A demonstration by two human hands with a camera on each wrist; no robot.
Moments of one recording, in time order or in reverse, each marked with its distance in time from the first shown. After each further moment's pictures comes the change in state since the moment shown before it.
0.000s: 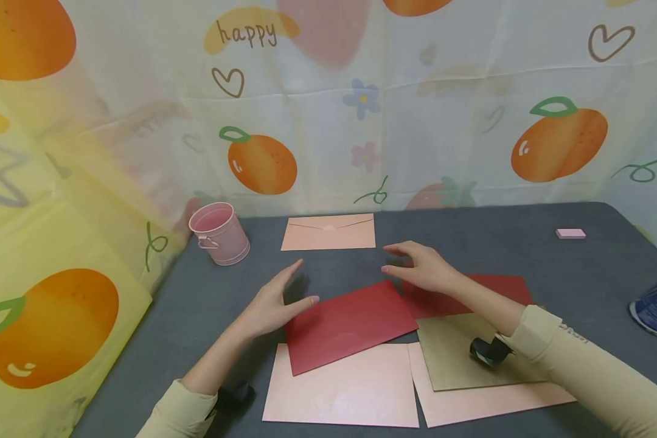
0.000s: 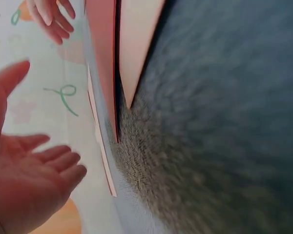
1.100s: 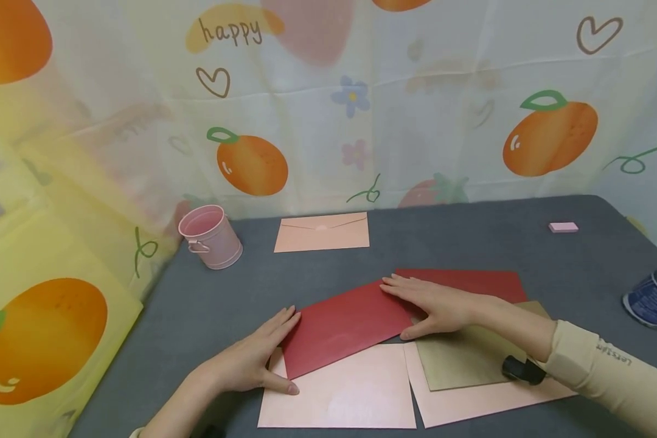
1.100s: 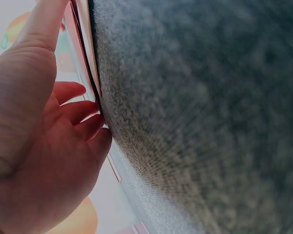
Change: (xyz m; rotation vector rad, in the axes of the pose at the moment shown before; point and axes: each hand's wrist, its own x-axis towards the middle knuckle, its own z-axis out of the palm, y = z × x) left_hand -0.054 -0.016 0.003 0.143 -0.400 0.100; right_hand -0.047 0.014 -0.002 -0.183 -0.421 -0.251
